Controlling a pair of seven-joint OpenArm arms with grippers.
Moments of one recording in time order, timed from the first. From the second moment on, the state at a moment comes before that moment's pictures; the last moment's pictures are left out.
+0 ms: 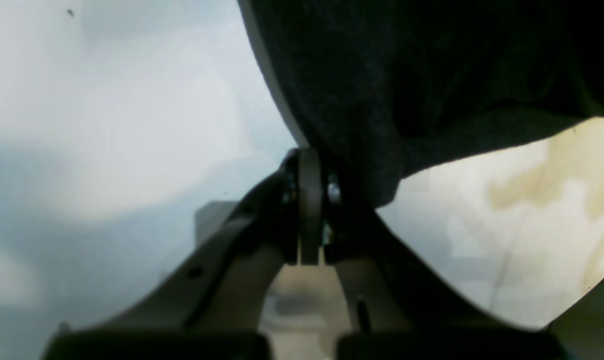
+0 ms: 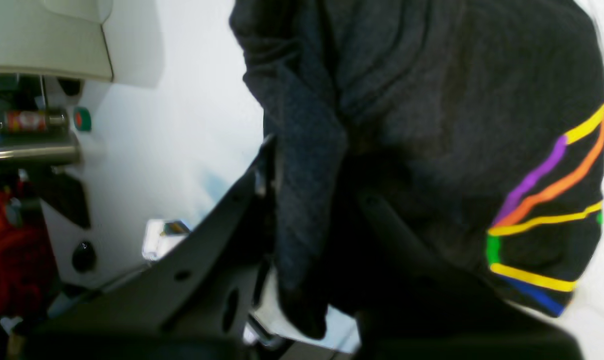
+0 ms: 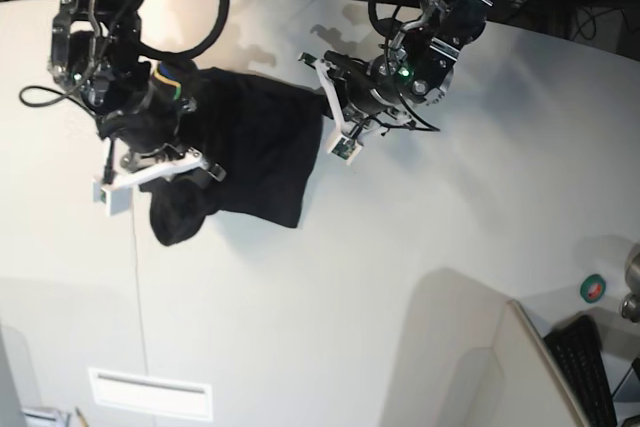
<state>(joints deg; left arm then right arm) 5.7 -13.1 28.2 79.9 -15.7 -8.8 39.1 -15.4 -2.4 2.2 111.8 34.8 -16.7 -53.5</state>
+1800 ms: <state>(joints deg) 18.7 -19.4 -26.6 87.3 -24.9 -15.3 40.8 -6.5 10.0 -25.9 103.8 35.2 -17.2 -40.0</state>
